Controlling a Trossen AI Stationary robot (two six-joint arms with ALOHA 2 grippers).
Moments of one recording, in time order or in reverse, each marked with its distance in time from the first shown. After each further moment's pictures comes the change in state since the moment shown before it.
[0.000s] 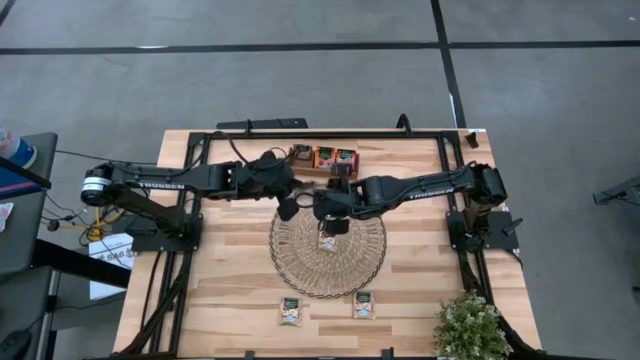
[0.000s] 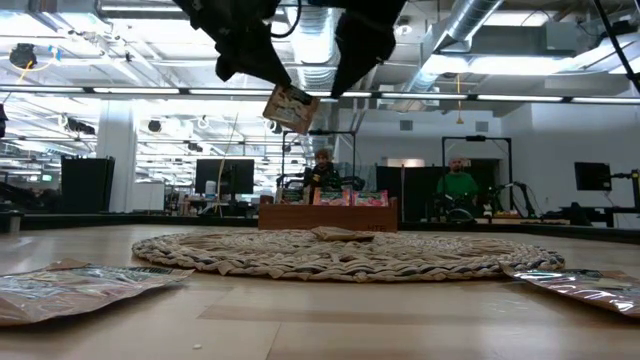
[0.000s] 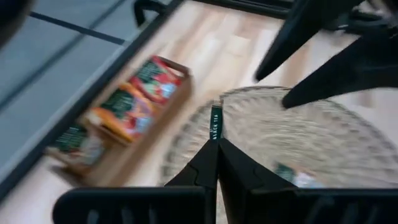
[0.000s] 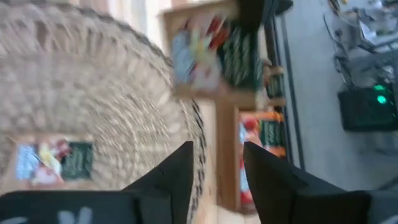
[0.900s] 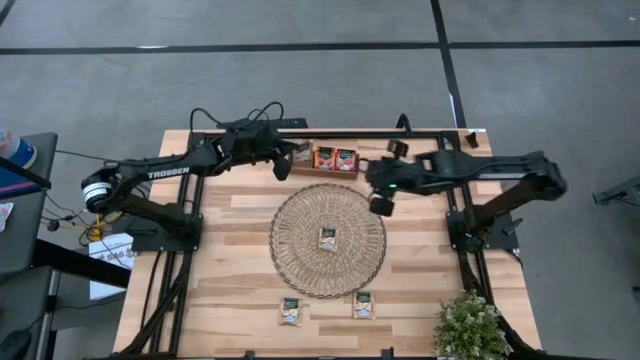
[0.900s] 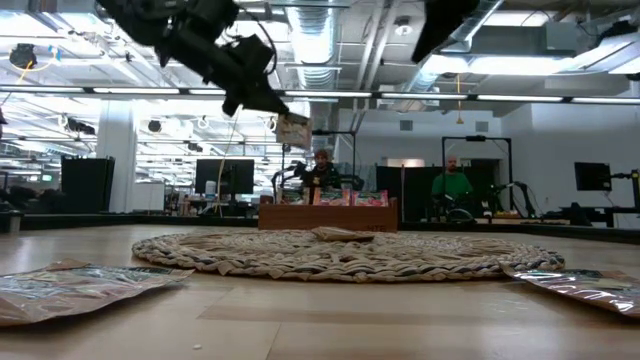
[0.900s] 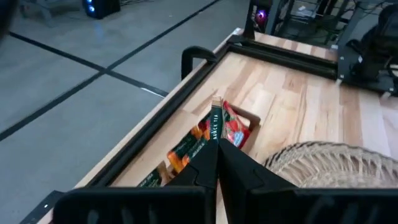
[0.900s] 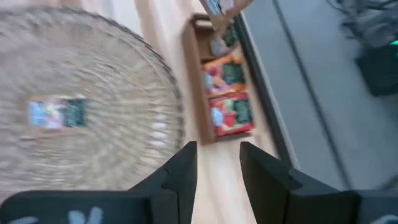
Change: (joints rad) left arm 0.444 0.001 -0.210 0.470 0.350 0.171; right arm -0.073 -0.475 -0.268 -0.106 -0.090 0.139
